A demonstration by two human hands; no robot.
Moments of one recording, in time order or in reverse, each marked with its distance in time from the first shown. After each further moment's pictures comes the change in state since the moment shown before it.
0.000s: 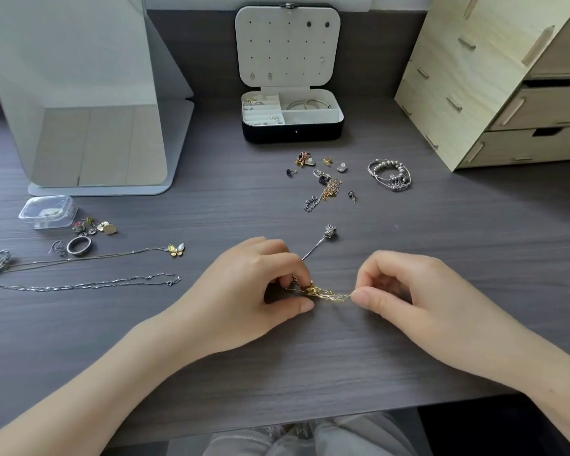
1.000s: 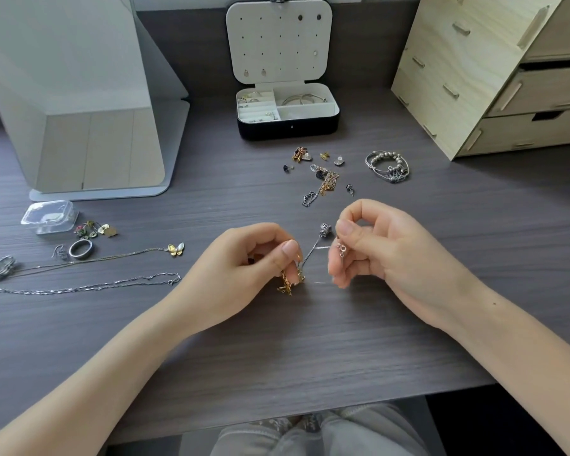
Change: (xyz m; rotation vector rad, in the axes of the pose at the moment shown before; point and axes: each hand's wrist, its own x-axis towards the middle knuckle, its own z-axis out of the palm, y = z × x) left_hand 0.006 0.005 -0.008 -0.611 0.051 -0.256; right_hand 0.034 -0.007 0.011 0.882 0.049 0.144
